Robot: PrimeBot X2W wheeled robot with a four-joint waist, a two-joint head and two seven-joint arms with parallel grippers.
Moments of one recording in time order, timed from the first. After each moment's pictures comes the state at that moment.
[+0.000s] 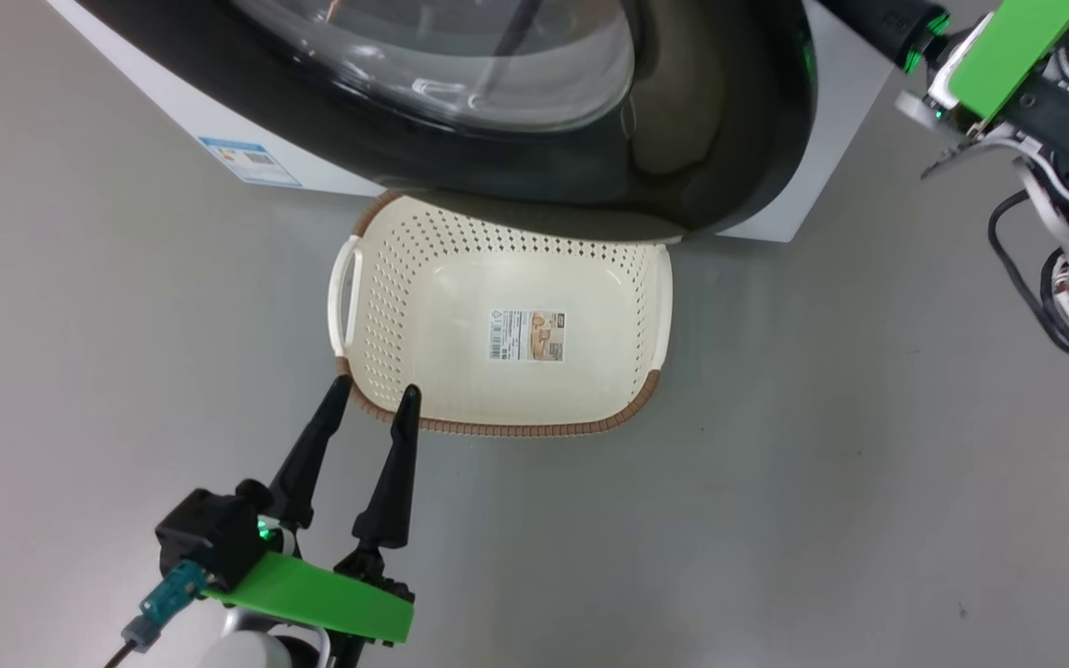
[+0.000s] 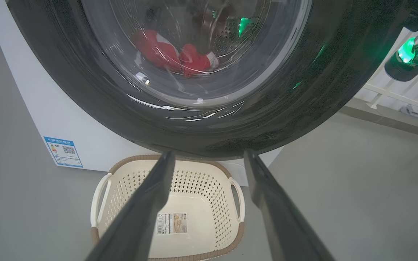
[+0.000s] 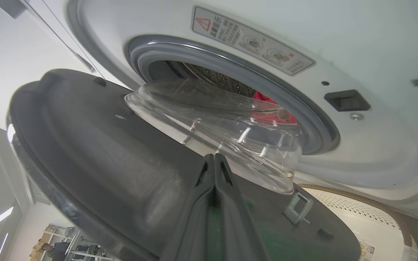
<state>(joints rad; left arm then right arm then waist) -0.24 0.05 -0.21 0.20 -0.41 -0.13 -0.25 -1.09 -0.39 0.50 0.44 1.65 0.12 0.45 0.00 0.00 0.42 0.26</state>
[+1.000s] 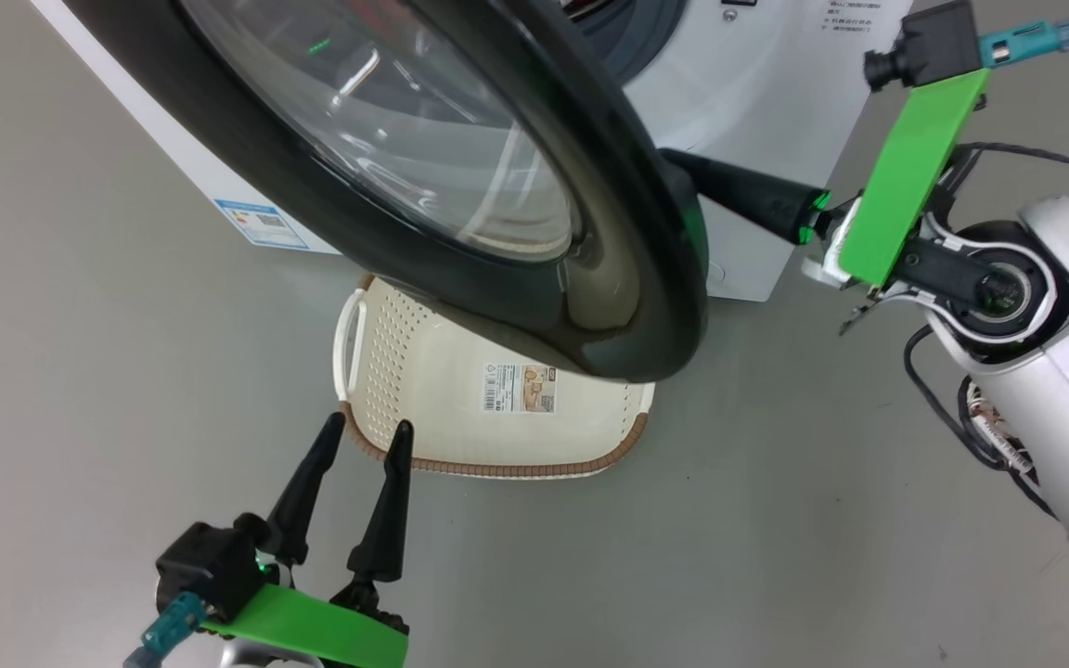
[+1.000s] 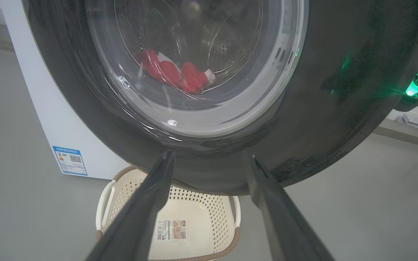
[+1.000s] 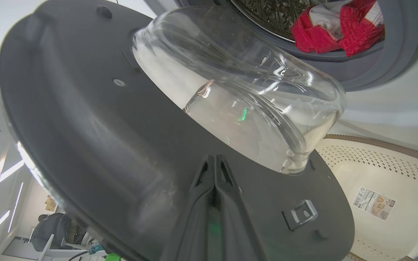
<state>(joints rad) -0.18 0.04 -0.19 0.20 -0.39 -0.13 -0.25 -0.90 -0.36 0.55 0.34 1.63 0.12 0.54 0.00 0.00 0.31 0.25</state>
